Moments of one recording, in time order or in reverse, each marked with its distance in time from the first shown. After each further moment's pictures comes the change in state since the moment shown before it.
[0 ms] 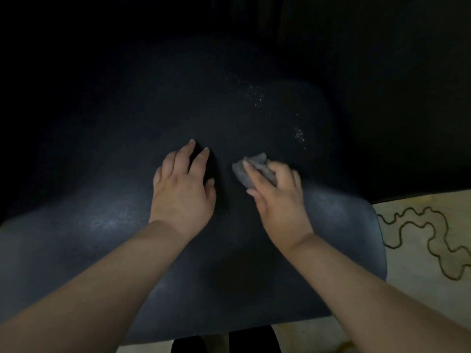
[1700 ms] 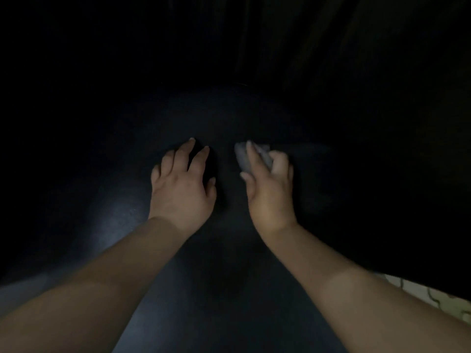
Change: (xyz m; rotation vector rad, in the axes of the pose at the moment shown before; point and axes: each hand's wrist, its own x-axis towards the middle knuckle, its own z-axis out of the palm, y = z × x) left_hand 0.116 -0.030 -0.028 -0.011 0.045 -0.048; right_hand 0.151 -0.024 0.024 0.100 -0.028 0.174
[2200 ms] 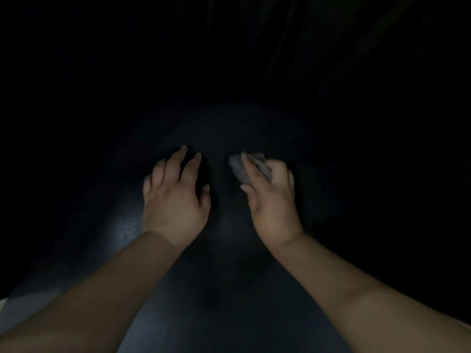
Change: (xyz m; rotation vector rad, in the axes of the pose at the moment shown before) left_hand 0.005 -0.038 -0.011 -0.047 0.061 -0.075; right_hand 0.015 -0.013 0.023 0.006 -0.038 -0.186
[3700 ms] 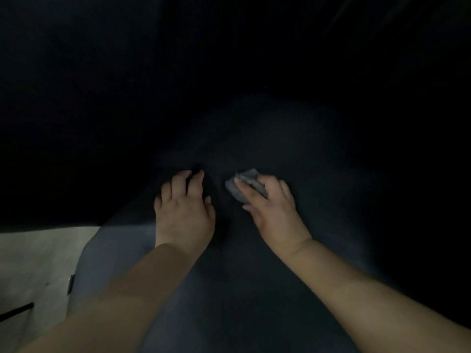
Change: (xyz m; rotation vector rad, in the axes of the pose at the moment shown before) left_hand -0.089 -0.074 -0.026 0.073 0.024 -0.321; right_hand -0.037 -0.074 0.045 0.012 -0.193 -0.383
